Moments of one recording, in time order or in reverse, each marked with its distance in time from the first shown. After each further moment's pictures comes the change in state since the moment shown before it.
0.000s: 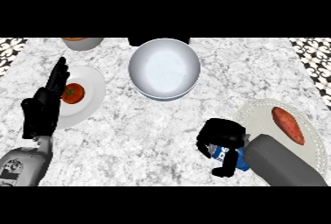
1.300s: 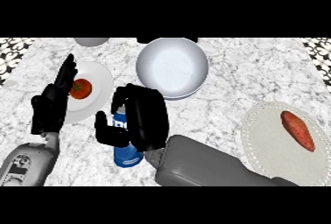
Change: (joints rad) left arm -0.037 -0.027 -0.017 0.021 -0.010 -0.009 -0.005; right arm -0.344 0.432 0.035 -0.279 0.091 -0.777 1.498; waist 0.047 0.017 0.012
